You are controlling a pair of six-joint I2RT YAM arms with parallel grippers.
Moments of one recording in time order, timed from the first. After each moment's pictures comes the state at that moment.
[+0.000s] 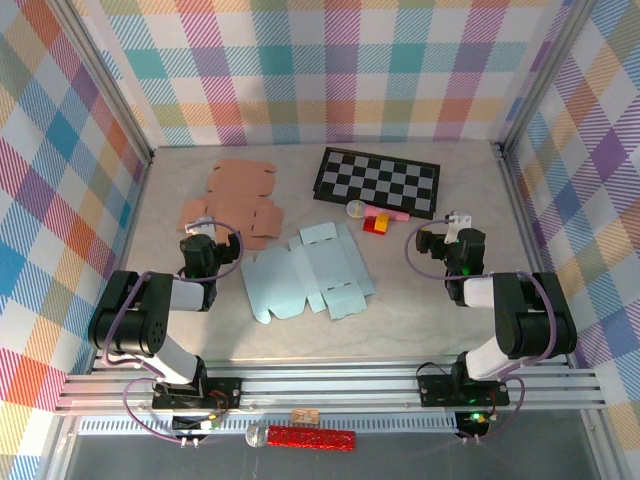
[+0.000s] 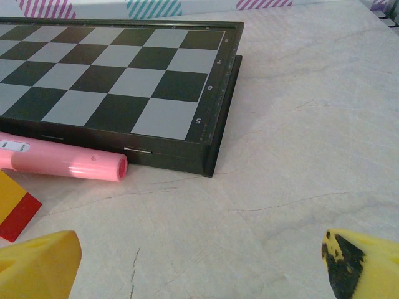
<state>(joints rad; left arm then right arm) -0.07 1.57 0.39 0.78 -0.18 -0.13 0.02 1.53 0.39 0.74 -0.04 0.05</state>
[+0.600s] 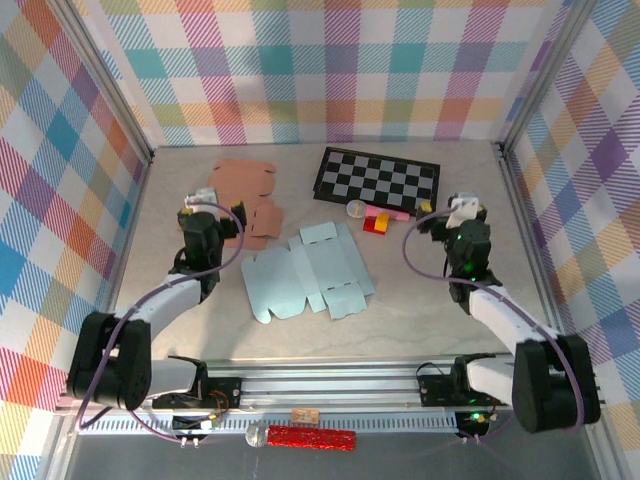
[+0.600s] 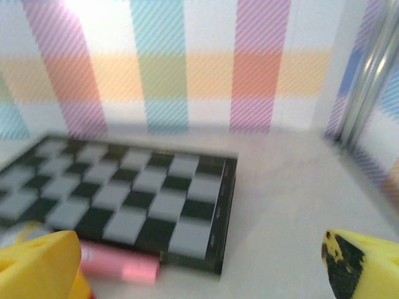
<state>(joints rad) -0.23 1.26 0.64 0.42 -0.37 -0.11 0.15 1.11 0.54 0.47 0.17 0.02</state>
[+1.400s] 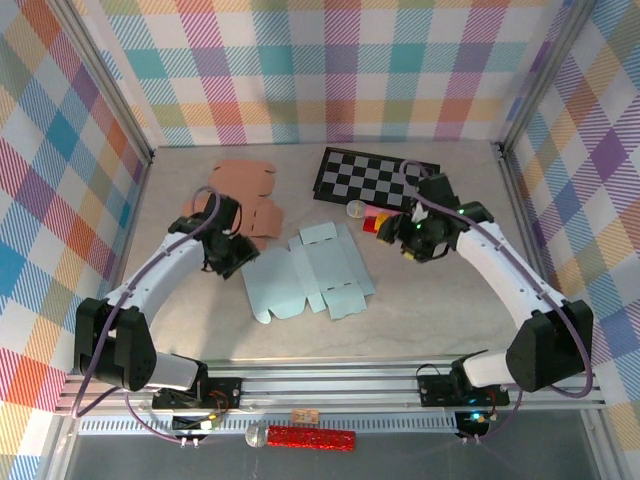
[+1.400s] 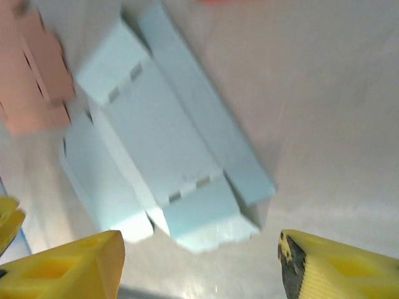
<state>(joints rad) -0.24 1.38 0.99 -0.89 0.11 -0.86 0.36 1.37 1.16 -0.89 -0.35 0.73</state>
